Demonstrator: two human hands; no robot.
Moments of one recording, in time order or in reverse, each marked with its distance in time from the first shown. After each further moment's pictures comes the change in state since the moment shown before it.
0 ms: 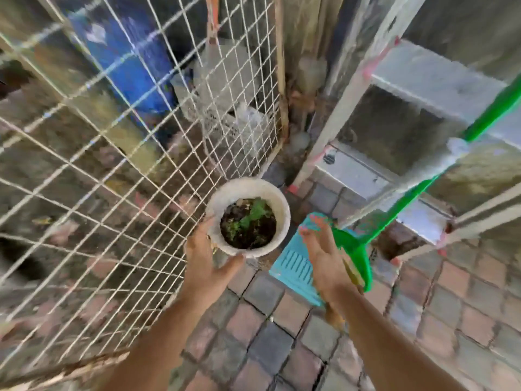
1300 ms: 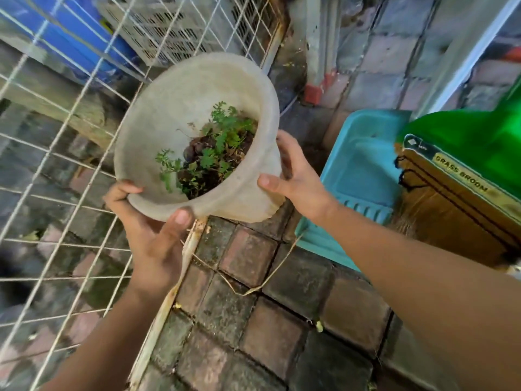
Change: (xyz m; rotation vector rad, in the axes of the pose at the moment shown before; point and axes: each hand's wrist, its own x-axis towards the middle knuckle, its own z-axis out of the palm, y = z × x) left_hand 0.102 -0.178 0.090 -0.424 0.019 0.567; right_hand 0.243 0.216 0.103 0.416 -0.435 -0.485
